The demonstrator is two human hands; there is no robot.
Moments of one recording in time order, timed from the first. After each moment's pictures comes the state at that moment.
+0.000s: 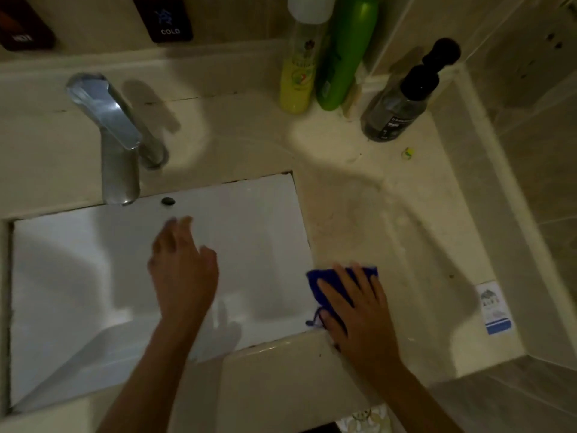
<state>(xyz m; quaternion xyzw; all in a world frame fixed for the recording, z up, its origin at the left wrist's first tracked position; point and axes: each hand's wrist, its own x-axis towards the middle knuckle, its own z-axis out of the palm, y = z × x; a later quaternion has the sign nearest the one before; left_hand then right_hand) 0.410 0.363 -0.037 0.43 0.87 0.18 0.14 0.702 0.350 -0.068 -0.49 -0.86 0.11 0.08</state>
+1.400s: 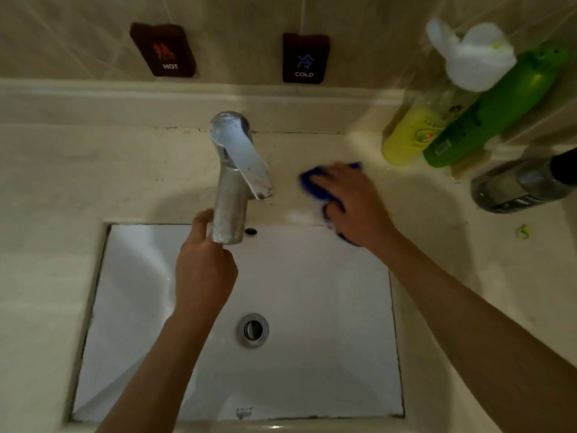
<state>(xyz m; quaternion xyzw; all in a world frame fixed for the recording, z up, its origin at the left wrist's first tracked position) 0.302 0.392 -0.034 0.46 0.85 0.23 0.11 0.482 0.595 -0.061 -0.32 -0.92 0.22 0.12</state>
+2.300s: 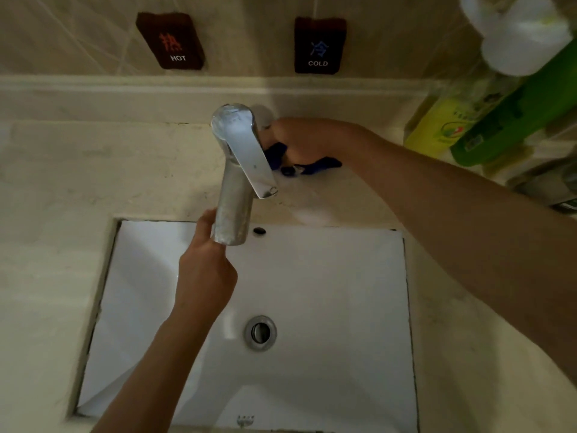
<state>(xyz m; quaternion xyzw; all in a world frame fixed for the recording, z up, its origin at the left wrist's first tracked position) 0.304 0.388 -0.030 0.41 0.88 0.22 0.12 0.349 0.656 -0.003 -0.14 -0.91 0.35 -0.15</state>
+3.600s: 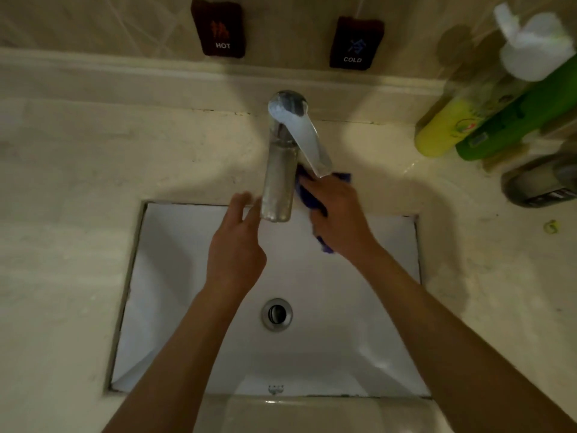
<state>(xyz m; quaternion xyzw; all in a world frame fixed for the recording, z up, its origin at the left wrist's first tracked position) 0.285 0.377 -0.036 0.48 0.84 0.19 0.16 0.418 0.515 -0.052 -0.31 -0.89 0.30 0.19</state>
